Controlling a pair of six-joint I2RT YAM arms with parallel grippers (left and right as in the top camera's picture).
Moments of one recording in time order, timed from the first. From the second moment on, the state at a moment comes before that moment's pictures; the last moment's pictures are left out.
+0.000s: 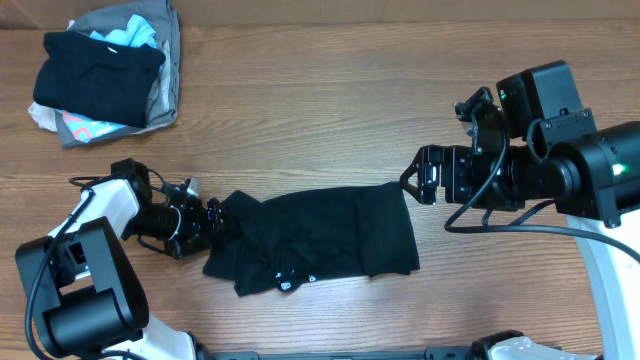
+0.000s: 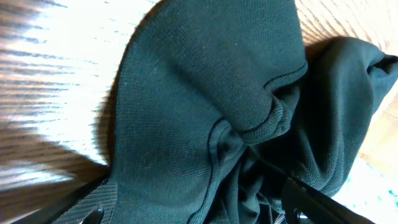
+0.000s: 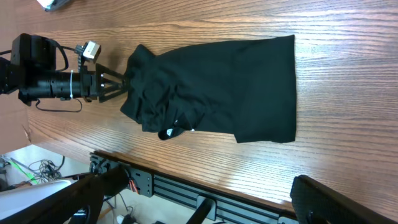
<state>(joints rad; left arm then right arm) 0.32 1.78 0.91 -0.92 0.64 0.08 0.29 1.40 1.85 -1.64 -0.37 0.33</state>
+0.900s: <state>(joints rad) 0.18 1.78 0.89 -0.78 0.74 0.27 0.29 1.40 1.85 -1.63 -0.37 0.33</state>
